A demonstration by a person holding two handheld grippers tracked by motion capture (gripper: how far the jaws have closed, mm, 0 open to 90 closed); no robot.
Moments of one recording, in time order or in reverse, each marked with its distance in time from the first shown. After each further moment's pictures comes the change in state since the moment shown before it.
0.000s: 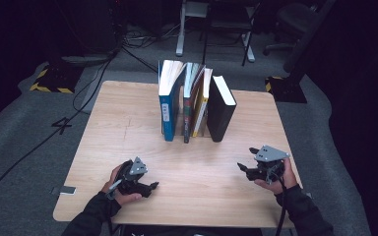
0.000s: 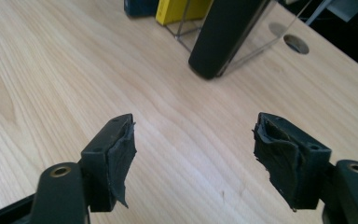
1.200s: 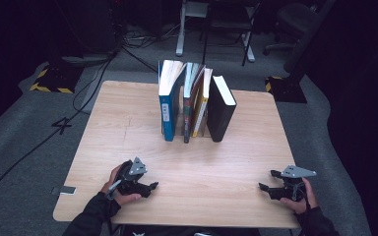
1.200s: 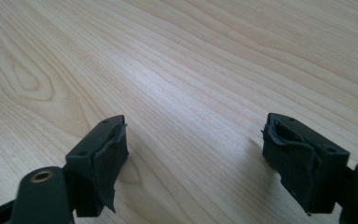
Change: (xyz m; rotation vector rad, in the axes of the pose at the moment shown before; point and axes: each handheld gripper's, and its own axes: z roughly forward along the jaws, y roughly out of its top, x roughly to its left) left arm 0.000 -0.001 -0.001 0.000 0.003 -0.005; right arm -0.025 -0.117 -0.014 0.044 0.083 0.277
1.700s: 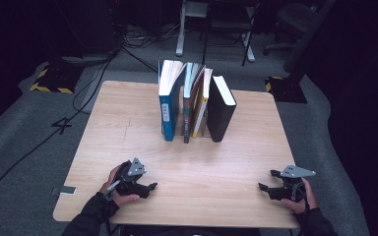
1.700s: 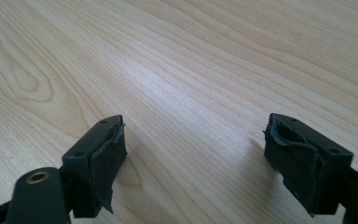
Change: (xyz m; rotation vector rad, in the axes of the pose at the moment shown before) left arm 0.001 -0.002 -0.002 0.000 -0.004 0.009; right arm 0.000 0.001 0.001 0.004 -0.001 0.000
